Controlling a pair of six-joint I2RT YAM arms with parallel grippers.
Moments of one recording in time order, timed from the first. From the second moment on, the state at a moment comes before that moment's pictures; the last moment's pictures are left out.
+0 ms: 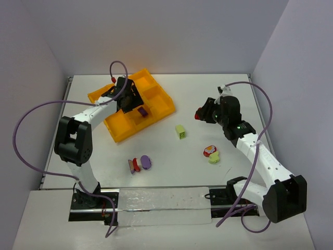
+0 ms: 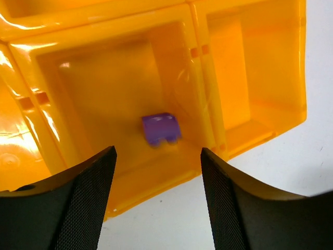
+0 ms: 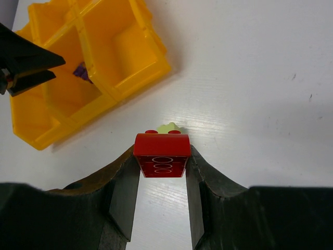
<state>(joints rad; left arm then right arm) -0.39 1.82 1.38 -0.40 -0.11 -0.73 0.29 1.09 0.84 -0.18 -0.11 0.45</state>
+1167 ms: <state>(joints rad) -0.44 1.20 1.12 -0.59 -0.24 -0.73 0.58 2.12 1.84 -0.29 0.05 0.33</state>
